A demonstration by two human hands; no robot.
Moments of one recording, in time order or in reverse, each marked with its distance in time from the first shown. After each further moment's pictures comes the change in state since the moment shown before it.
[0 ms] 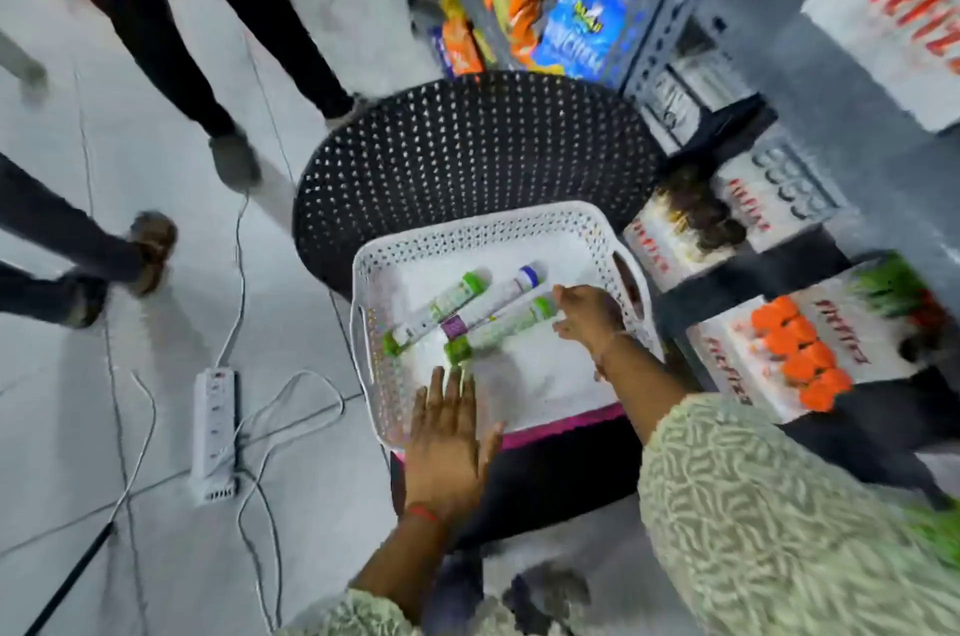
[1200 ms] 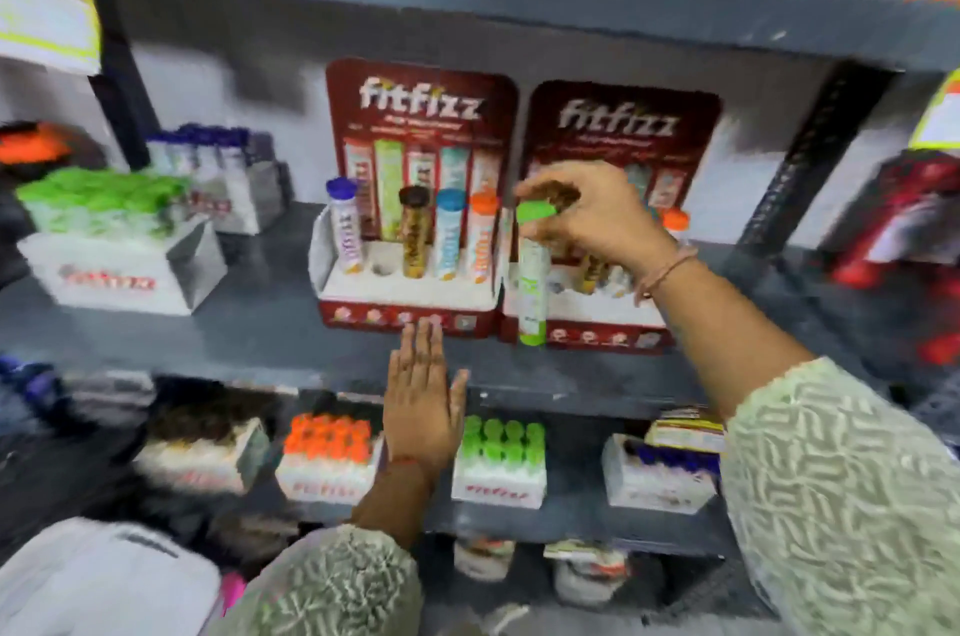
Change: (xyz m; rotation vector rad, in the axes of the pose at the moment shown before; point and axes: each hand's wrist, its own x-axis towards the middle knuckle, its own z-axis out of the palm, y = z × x) left_hand -0.035 0.417 0.023 -0.225 -0.005 1.088; right_hand -0.413 0.081 -0.424 -0.178 1.120 -0.466
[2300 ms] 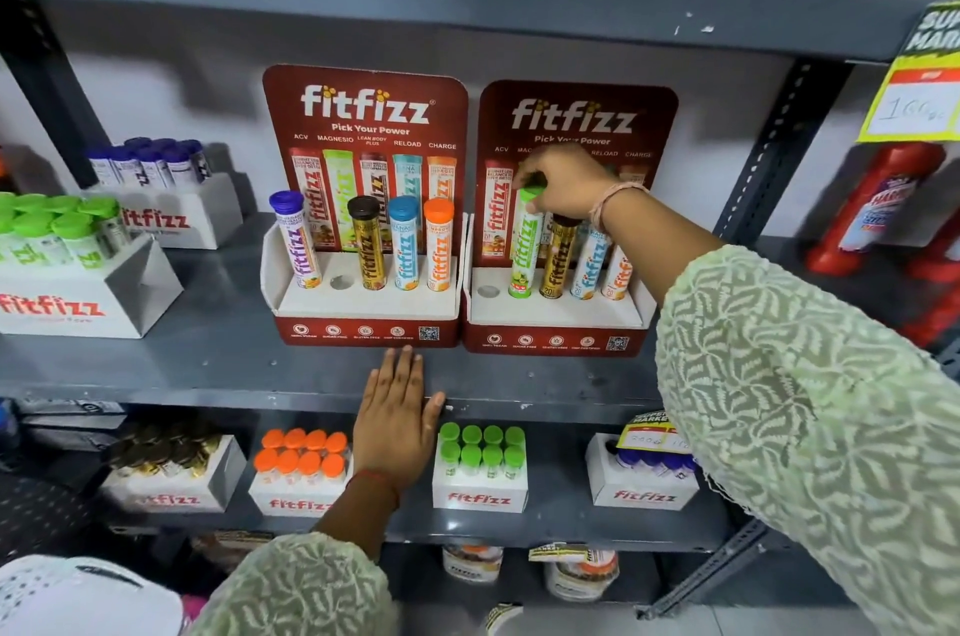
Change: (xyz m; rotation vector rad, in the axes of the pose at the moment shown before) left_hand 0.005 -0.012 0.026 0.147 -0.200 0.017; right_hand 0.068 0.062 -0.023 -0.485 -0.203 0.011
